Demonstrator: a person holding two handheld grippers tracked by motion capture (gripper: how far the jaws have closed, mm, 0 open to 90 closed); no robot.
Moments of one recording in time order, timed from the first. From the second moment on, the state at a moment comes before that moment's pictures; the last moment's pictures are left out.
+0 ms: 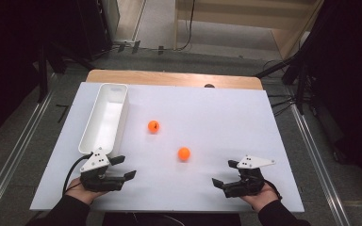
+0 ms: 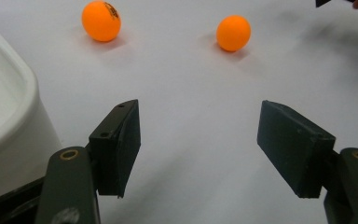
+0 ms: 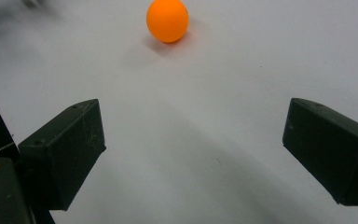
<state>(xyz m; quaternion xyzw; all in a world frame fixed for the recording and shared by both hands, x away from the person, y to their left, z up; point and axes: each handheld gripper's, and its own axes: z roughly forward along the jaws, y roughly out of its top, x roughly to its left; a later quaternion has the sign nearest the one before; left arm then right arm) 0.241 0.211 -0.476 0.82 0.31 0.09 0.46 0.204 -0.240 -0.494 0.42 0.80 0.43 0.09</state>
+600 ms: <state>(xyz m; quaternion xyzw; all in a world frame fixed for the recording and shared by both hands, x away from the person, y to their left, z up) 0.242 0.211 -0.477 0.82 0.32 0.08 0.46 0.204 -0.239 -0.494 0.42 0.80 0.42 0.08</state>
